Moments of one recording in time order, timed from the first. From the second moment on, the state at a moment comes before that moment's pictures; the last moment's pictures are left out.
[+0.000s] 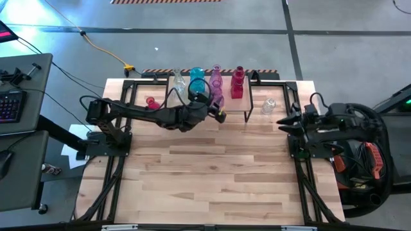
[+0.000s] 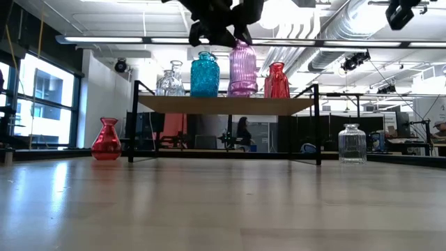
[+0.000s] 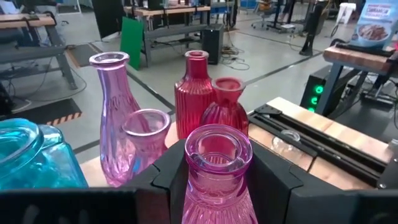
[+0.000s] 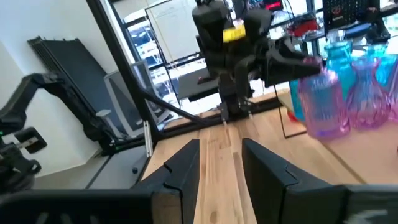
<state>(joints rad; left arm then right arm) 0.01 1.73 1.30 0.16 -0.85 -0.23 0.07 0.17 0.60 -0.44 -0.01 0.32</state>
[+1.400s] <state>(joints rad) 0.05 1.73 1.30 0.12 -0.81 -0.26 0.07 0.16 0.42 -0.49 0.01 0.45</state>
